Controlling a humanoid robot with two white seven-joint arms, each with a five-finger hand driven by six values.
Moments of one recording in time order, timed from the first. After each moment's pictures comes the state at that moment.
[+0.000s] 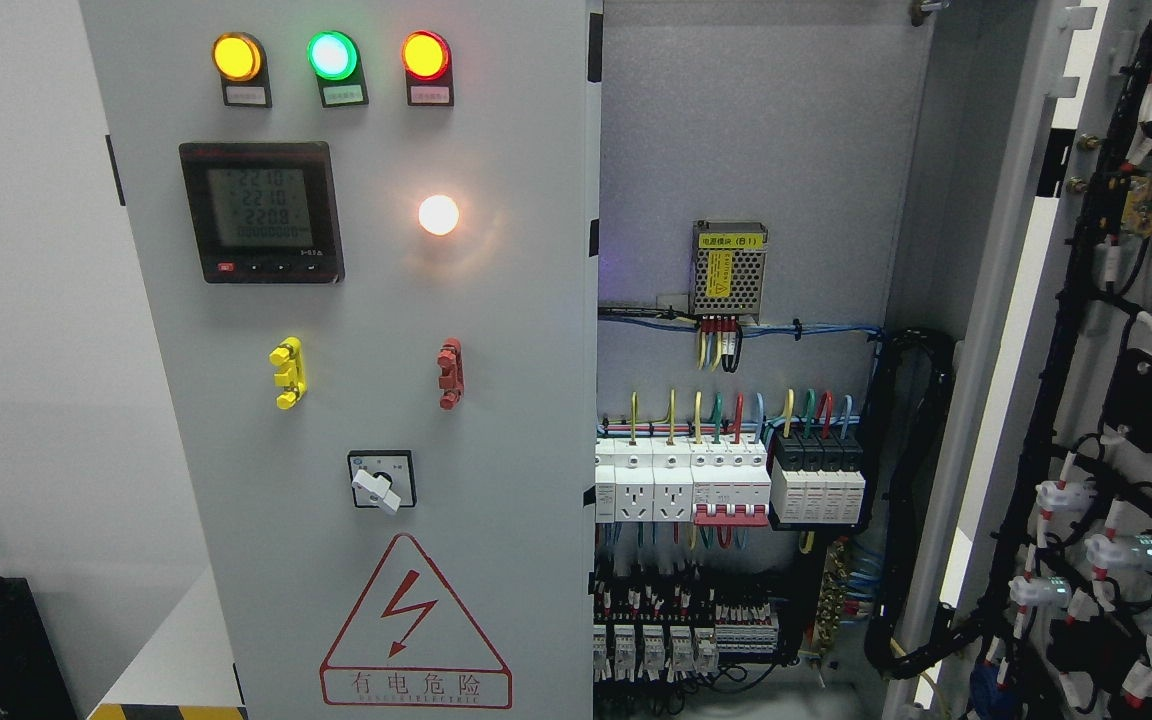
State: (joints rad) left arm 0.11 -0.01 0.08 -0.07 0.04 -0.08 -0.31; right arm 0.31 -0.04 0.22 -0.46 0.00 -0.02 0.06
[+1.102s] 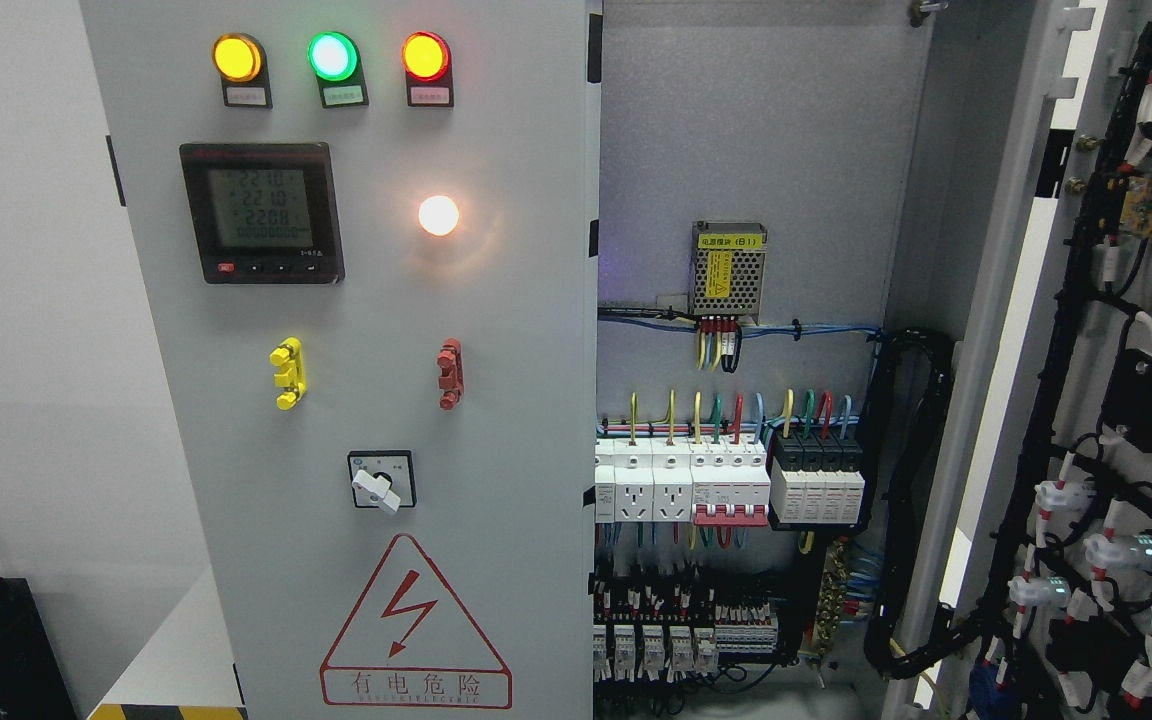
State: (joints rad) left arm 0.11 -0.01 0.09 -0.07 0.00 -0.12 -0.27; right arm 0.77 -0.13 0.26 -1.24 0.00 -0.30 0.06
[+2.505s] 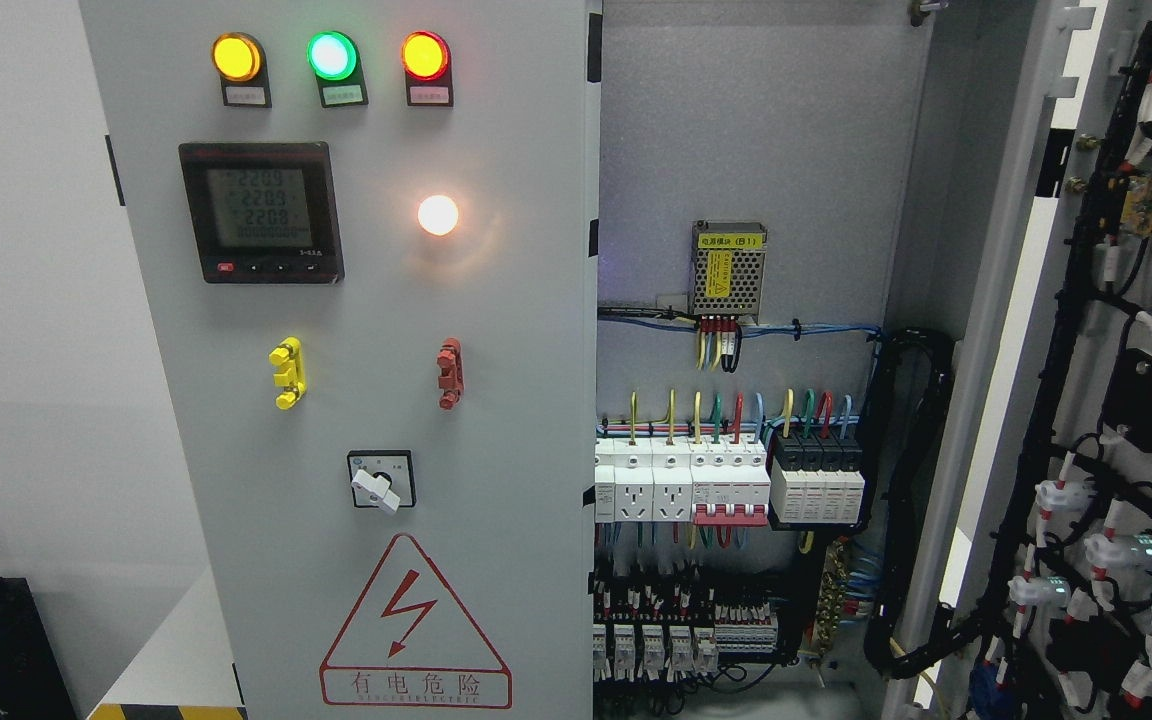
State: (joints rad) left arm 0.11 -0.03 0.08 -0.07 0.04 -0.13 -0.28; right arm 0.62 -0.20 0.33 -1.79 -0.06 -0.55 0.05
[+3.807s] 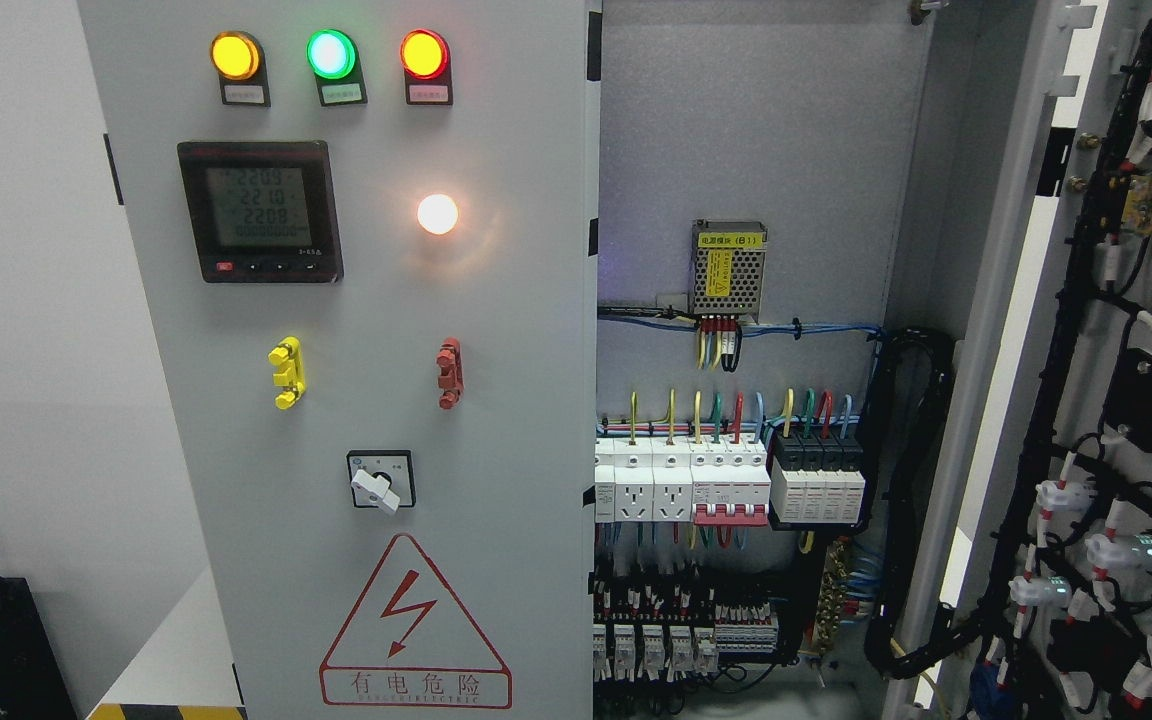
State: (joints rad) left arm 0.11 -0.04 0.08 -0.07 0.04 -0.13 -0.28; right arm 0.16 -0.12 0.34 -1.85 -0.13 -0.25 0.05
